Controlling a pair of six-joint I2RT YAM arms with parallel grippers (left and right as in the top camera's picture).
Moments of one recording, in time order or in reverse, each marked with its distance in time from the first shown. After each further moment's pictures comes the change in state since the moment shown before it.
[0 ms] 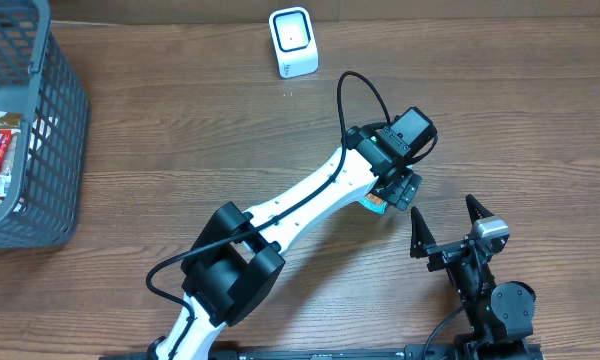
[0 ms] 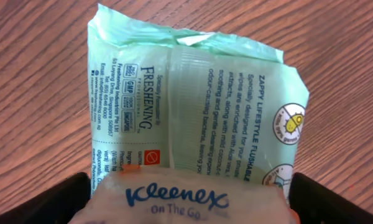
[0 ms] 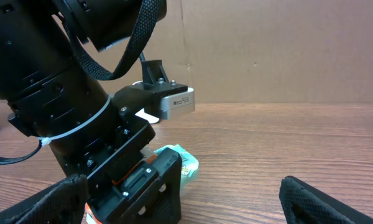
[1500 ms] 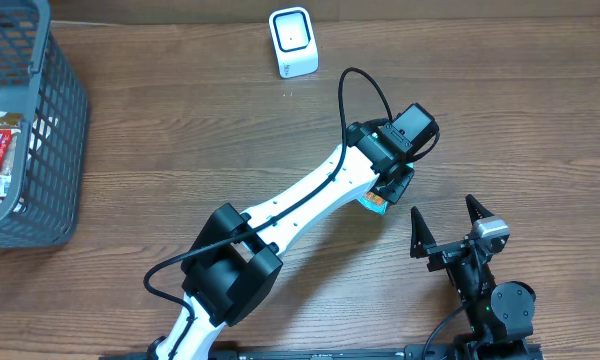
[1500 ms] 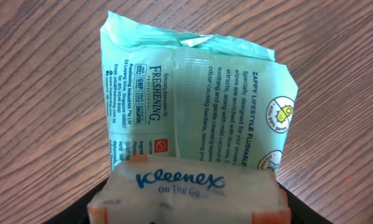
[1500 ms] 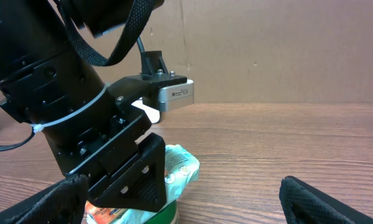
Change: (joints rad) left arm 0.000 0.000 0.045 -0.056 -0.003 0.022; right arm 0.000 0.000 0.000 0.000 0.000 0.000
